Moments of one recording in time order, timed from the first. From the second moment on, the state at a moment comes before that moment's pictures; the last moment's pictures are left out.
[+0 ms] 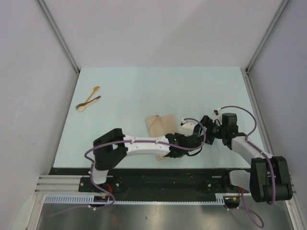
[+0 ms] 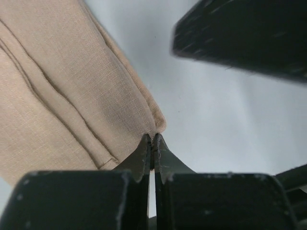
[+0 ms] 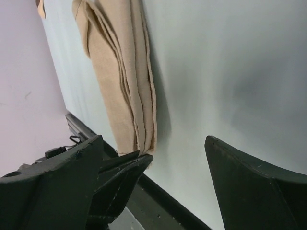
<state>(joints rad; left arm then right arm) -1.30 1.95 1.36 -0.51 -0.53 -0.86 0.04 1.16 0.43 -0.08 -0.70 0.65</state>
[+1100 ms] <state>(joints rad) -1.30 1.74 1.19 -0.48 -0.50 -0.87 0.32 1.86 0.72 0.51 -0.69 0.89</state>
